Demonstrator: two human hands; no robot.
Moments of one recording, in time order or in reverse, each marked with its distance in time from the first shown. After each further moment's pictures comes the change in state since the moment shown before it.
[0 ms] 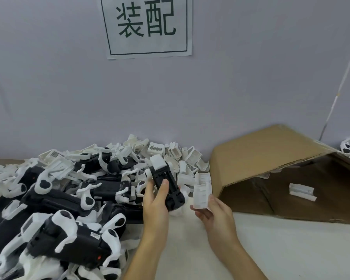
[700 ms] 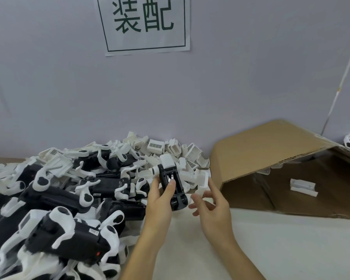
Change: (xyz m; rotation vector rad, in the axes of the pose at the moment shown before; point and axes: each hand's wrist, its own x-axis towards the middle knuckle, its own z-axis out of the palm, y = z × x) left_hand -0.002 -0.002 0.000 0.128 -0.093 -0.049; right_hand -0.006 0.002 0.007 -0.354 -0.045 -0.336
